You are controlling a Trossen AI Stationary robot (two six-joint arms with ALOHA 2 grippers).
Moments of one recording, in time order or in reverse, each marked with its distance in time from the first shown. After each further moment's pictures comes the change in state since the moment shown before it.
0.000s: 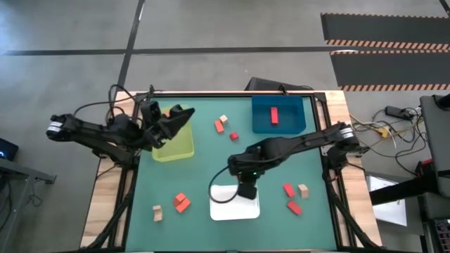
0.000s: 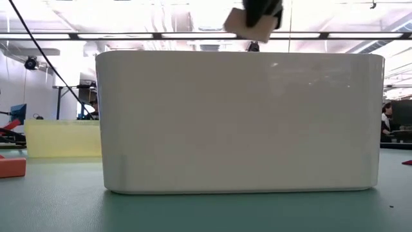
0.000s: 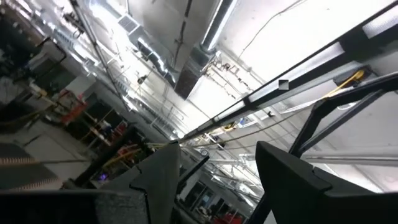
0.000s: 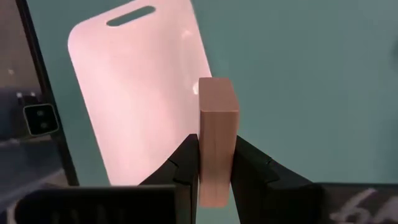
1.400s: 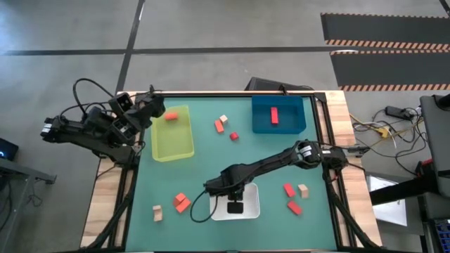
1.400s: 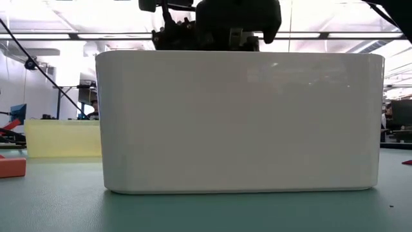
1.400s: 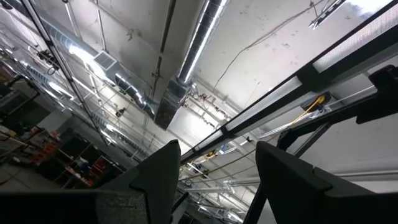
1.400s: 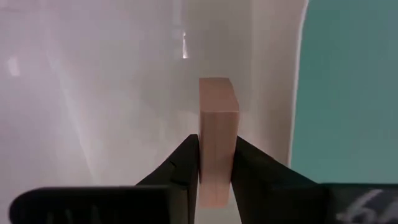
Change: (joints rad) left arm 0.002 -0.200 -0.028 -0.001 0.026 0.087; right arm 0.033 0.448 0.206 -0.035 -0.039 -0.168
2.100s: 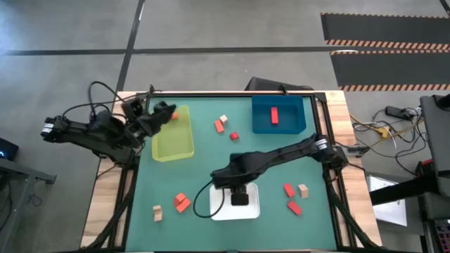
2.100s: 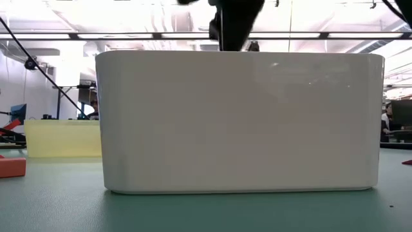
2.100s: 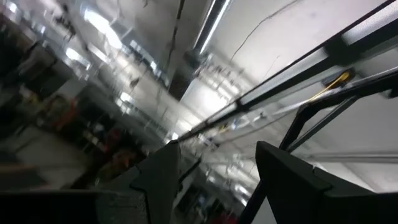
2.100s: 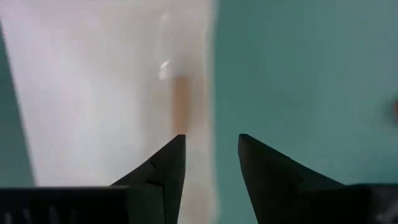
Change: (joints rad) left arm -0.001 0.010 -0.043 -0.099 -0.001 -0.077; right arm -0.002 -0.189 0.054 -0.102 0.160 -0.067
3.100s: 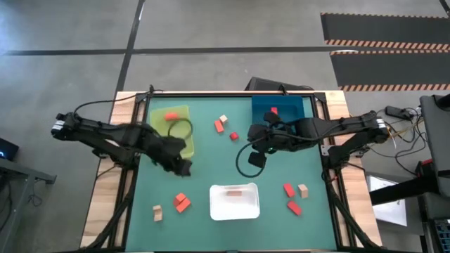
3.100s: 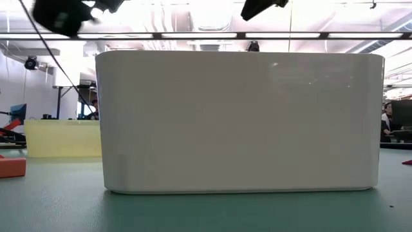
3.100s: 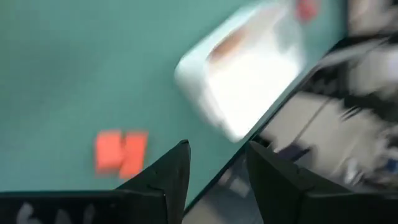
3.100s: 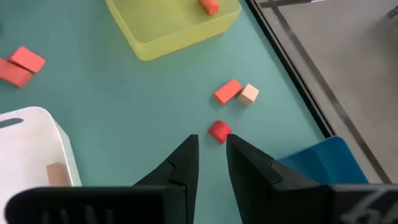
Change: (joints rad) left arm -0.044 0.305 0.325 -1.613 0.473 -0.760; right arm -0.104 -0.626 -0.524 0.346 0.418 0.063
